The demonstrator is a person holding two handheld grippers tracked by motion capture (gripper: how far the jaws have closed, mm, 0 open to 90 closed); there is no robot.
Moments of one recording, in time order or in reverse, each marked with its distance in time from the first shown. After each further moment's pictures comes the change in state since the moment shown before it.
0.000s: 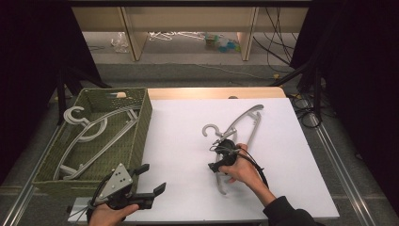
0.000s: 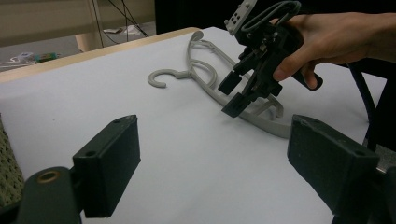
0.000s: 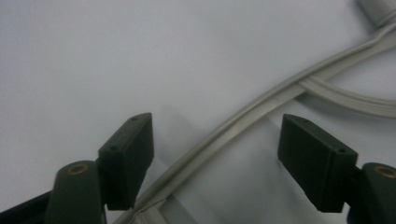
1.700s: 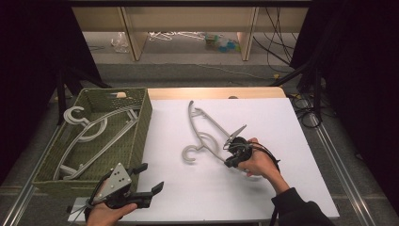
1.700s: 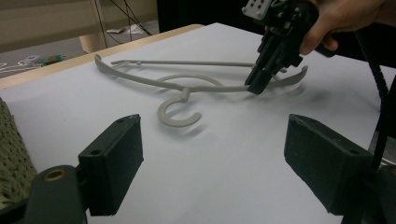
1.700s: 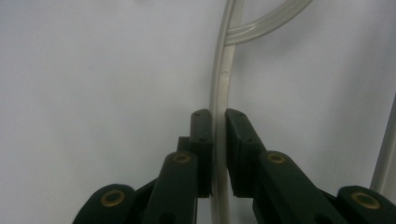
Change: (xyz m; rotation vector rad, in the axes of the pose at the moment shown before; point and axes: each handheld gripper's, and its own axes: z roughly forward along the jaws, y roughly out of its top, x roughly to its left) left arm 0.005 -0.001 -0.003 0.016 0.012 0.052; right arm -0.035 -0.011 -0.029 0.103 0.149 -0.192
